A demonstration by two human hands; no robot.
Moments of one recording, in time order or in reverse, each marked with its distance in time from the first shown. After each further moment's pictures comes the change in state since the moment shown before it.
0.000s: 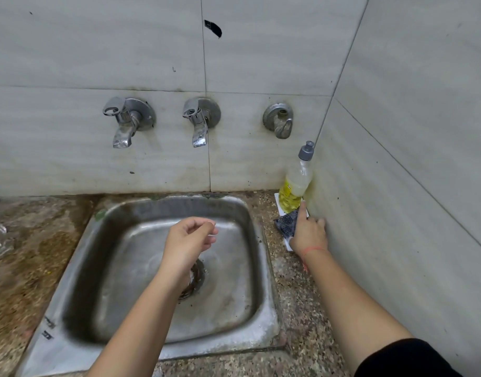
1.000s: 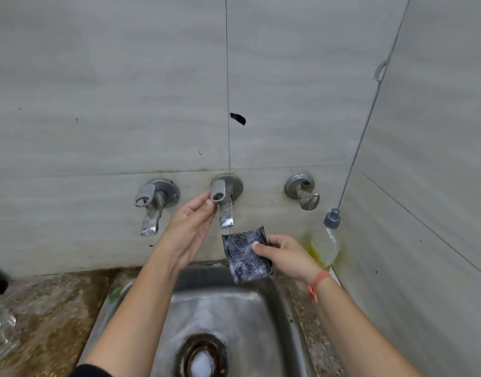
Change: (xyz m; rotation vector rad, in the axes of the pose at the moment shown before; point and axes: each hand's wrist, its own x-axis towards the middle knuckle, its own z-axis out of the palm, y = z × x) left_hand 0.121 0.120 -0.025 -0.435 -0.463 0.281; right_hand 0.008 -0.126 -0.112 1.392 -0.435 -0.214
